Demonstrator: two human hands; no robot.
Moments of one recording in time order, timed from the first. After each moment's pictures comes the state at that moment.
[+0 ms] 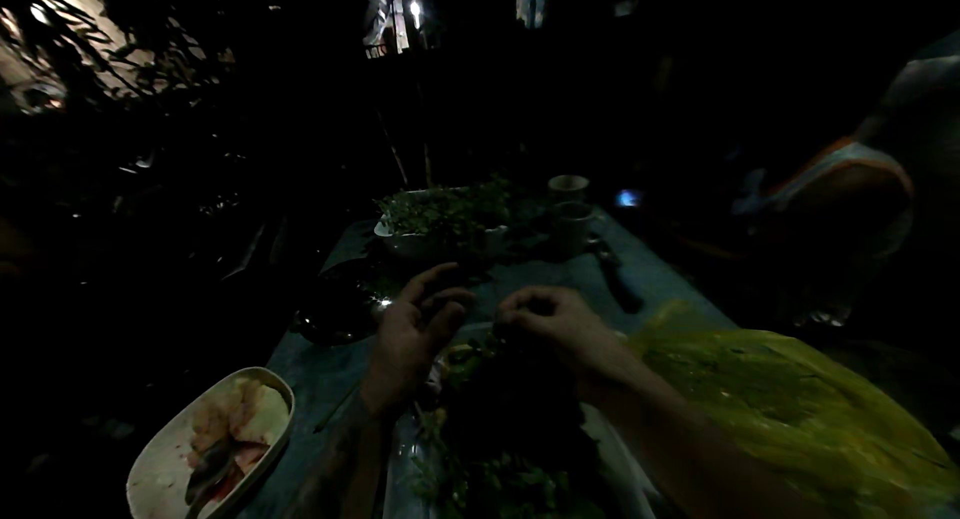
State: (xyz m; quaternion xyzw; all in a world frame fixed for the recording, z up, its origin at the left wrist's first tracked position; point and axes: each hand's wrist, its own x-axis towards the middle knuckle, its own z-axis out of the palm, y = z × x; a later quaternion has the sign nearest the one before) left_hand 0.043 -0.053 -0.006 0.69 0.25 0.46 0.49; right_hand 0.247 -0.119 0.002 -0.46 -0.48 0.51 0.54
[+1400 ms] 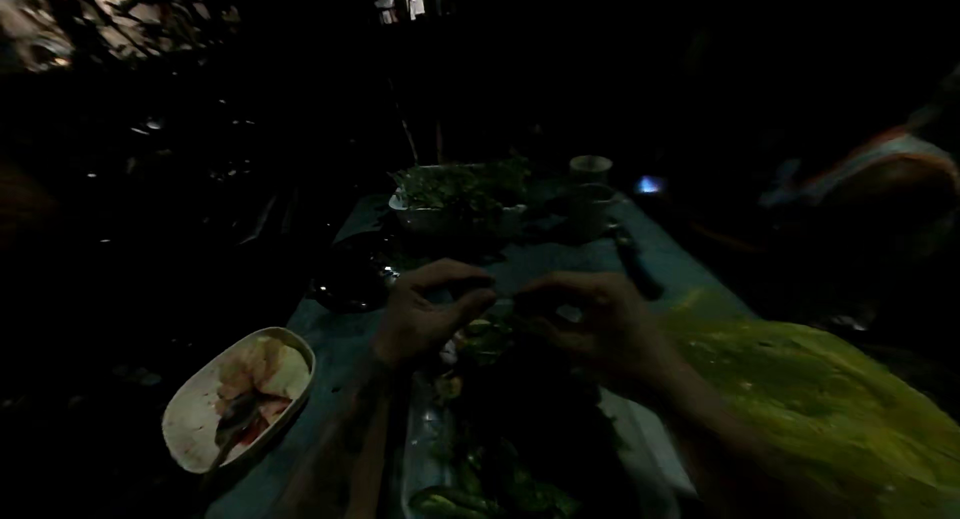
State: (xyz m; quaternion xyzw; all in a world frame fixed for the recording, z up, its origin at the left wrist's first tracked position) left_hand 0.028 -0.037 -0.013 0.77 0.15 0.51 0.35; right_hand 0.246 -0.133 0.001 -0.47 -0.74 0.13 0.47
